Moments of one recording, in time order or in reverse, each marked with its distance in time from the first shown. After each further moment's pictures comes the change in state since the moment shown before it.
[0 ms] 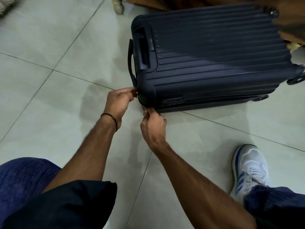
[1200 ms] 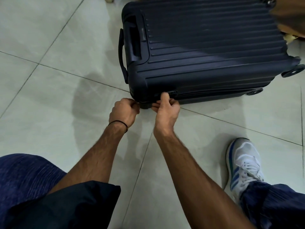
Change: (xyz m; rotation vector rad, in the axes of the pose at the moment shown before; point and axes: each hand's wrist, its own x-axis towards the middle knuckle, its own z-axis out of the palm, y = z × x) left_hand 0.008 -0.051 0.026 0.670 -0.023 0.069; right_hand 0.017 0.003 -0.032 1.134 0.351 0.468
